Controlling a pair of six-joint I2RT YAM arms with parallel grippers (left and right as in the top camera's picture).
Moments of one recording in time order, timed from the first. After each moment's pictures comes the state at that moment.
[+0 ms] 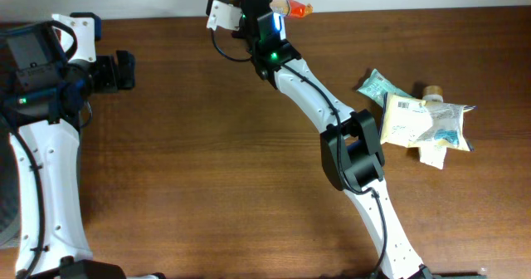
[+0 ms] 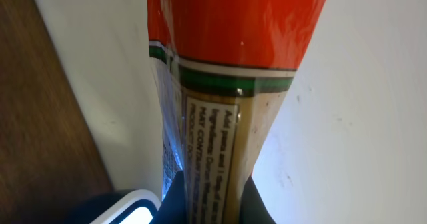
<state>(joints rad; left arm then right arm) 0.25 1.55 1.55 -0.72 0.24 0.17 0.50 2.61 2.35 0.07 0.19 -1.11</state>
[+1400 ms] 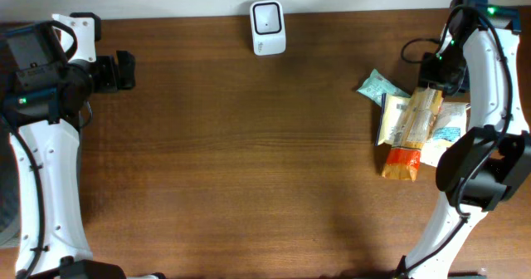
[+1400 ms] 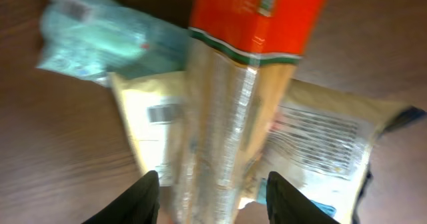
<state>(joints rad) 0.25 1.55 1.55 -0.72 0.24 0.17 -0.22 2.17 2.15 -1.47 0.02 0.07</state>
